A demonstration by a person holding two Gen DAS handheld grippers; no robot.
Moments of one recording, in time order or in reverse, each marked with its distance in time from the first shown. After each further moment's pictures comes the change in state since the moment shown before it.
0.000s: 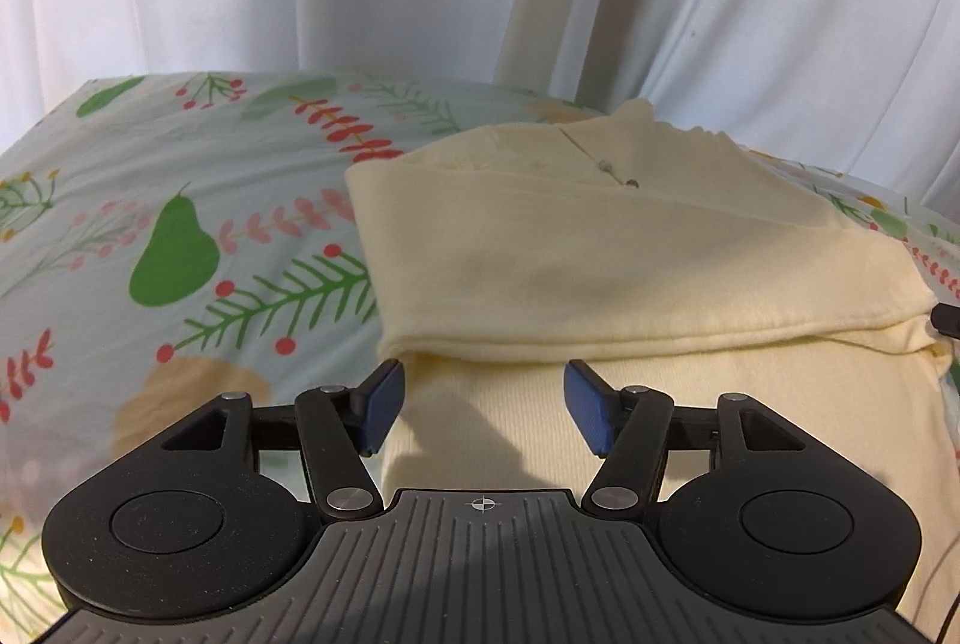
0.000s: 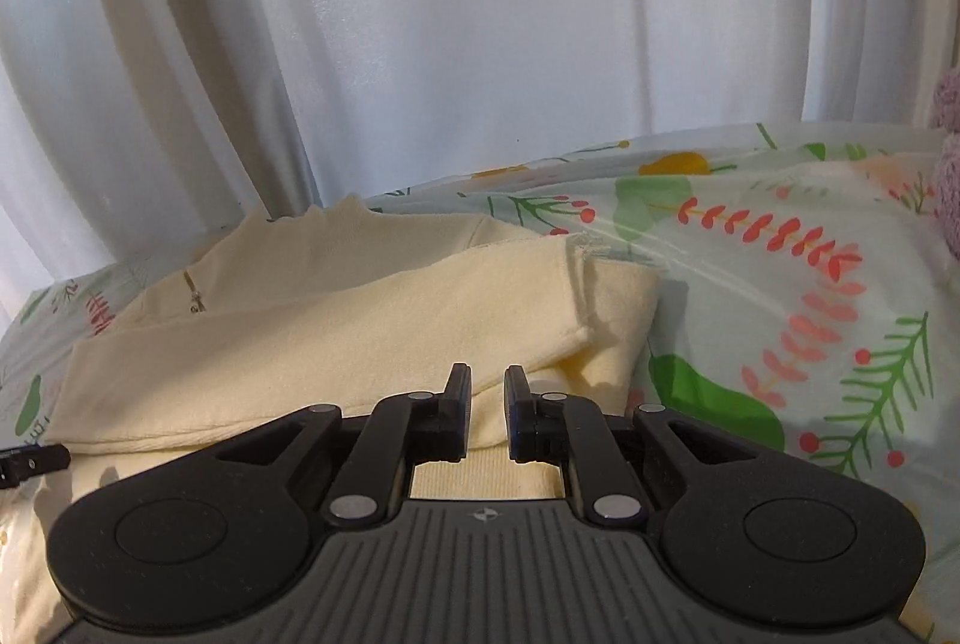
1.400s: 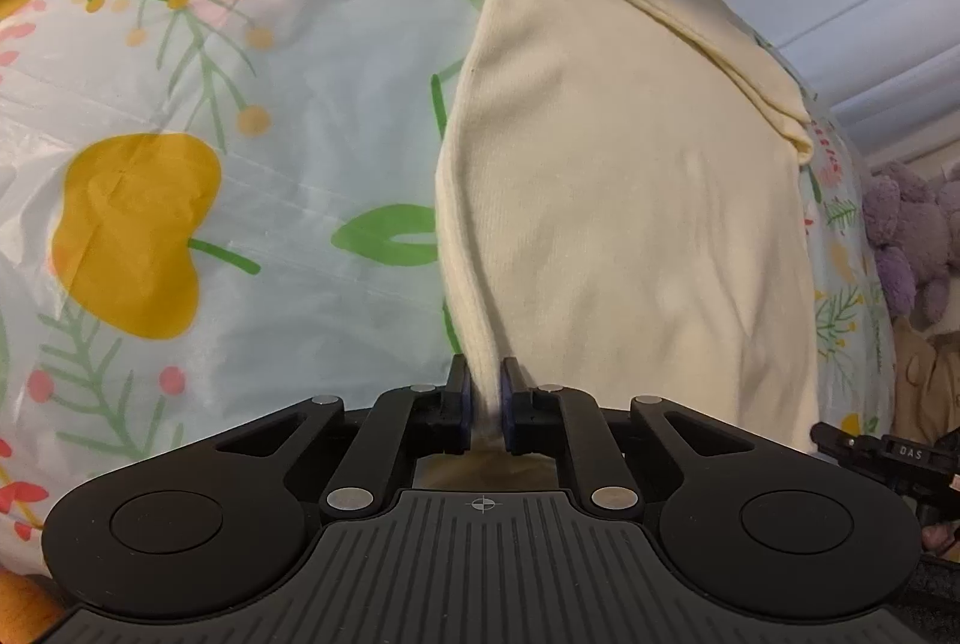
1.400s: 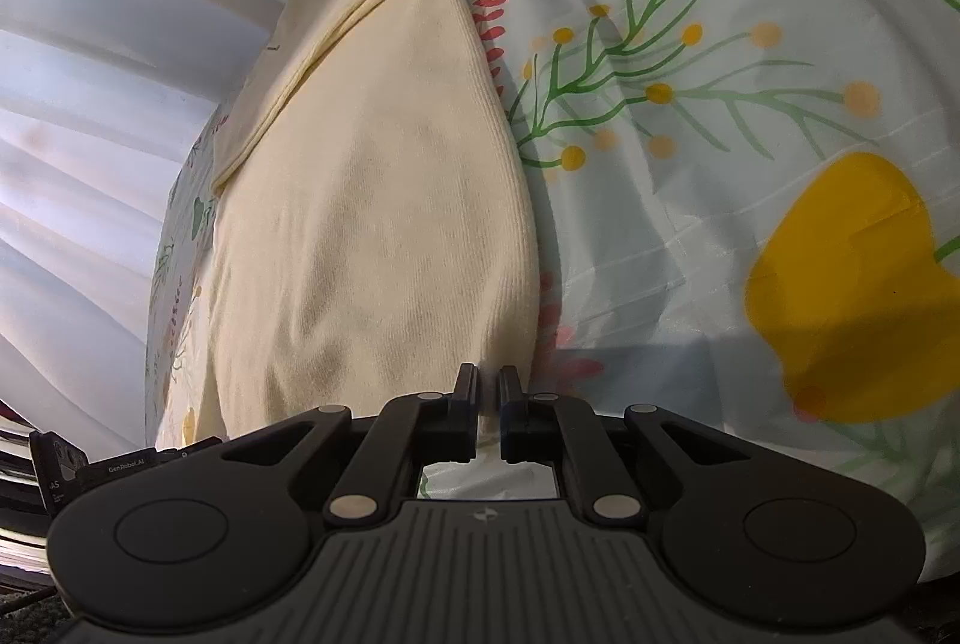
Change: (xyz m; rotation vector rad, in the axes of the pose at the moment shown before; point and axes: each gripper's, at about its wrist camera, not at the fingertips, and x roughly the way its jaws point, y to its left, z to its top) left arm -0.143 0.071 -0.155 -0.277 0.387 -0.256; right arm -0.177 -0.080 -0.181 0.379 0.475 0.292
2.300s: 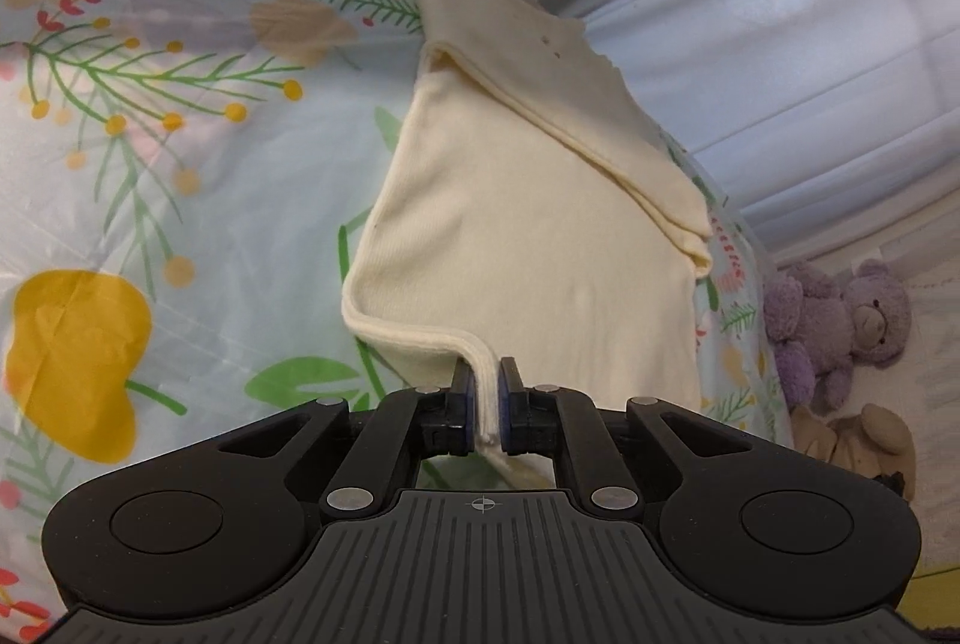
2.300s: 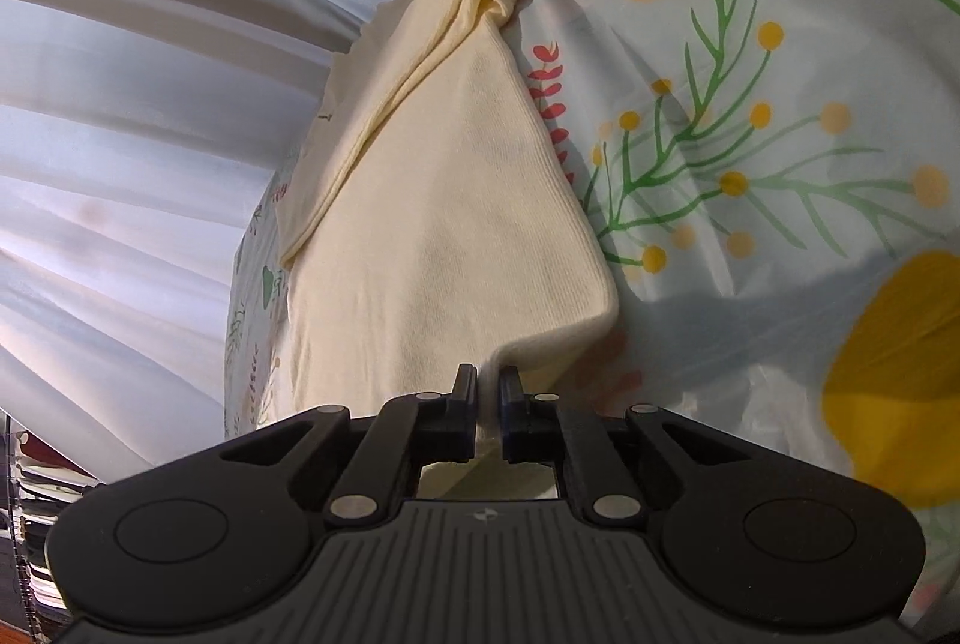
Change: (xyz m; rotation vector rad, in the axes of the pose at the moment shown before) left arm -0.032 -0.007 0.048 -0.062 -0.165 -0.201; right arm -0.006 0.011 0.039 0.076 -0.082 0.143
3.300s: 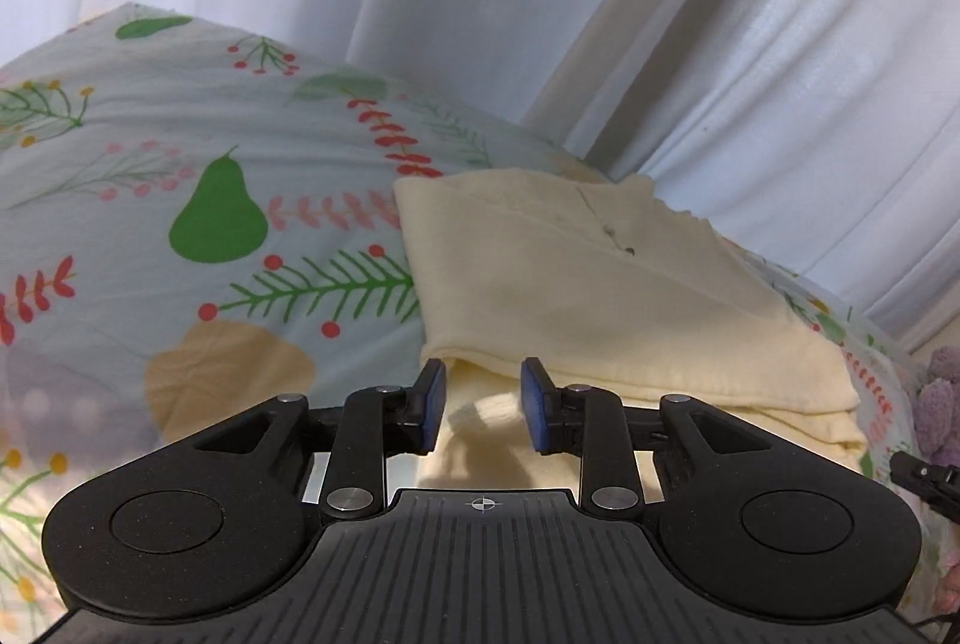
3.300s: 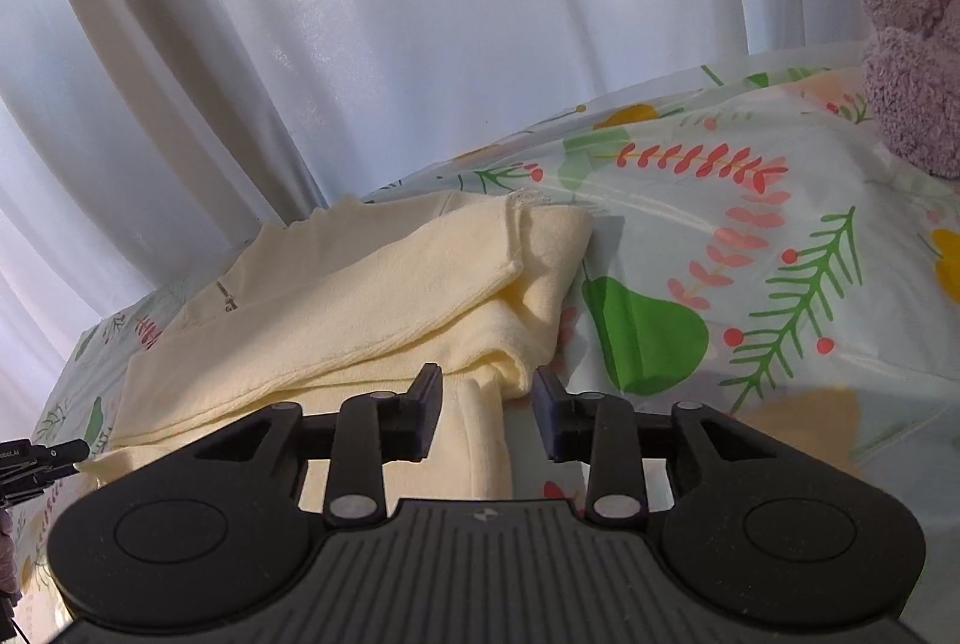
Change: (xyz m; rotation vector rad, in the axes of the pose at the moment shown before) left arm 0.107 -0.028 0.115 0.248 -0.292 0.254; right arm 0.081 0.065 0.125 -0.431 -0.369 -0.310
